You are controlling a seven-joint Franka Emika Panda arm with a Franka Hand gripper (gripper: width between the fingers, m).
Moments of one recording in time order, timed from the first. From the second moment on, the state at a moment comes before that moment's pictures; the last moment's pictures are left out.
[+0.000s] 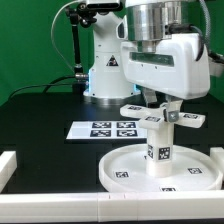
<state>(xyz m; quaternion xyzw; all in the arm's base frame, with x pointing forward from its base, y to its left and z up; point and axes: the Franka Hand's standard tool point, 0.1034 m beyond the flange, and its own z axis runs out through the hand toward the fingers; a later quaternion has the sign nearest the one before) 0.559 0.041 0.101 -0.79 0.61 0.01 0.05</state>
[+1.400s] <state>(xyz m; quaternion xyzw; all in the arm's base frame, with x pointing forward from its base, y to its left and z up) 0.564 0.042 0.108 -0.63 0.77 0.02 0.07</state>
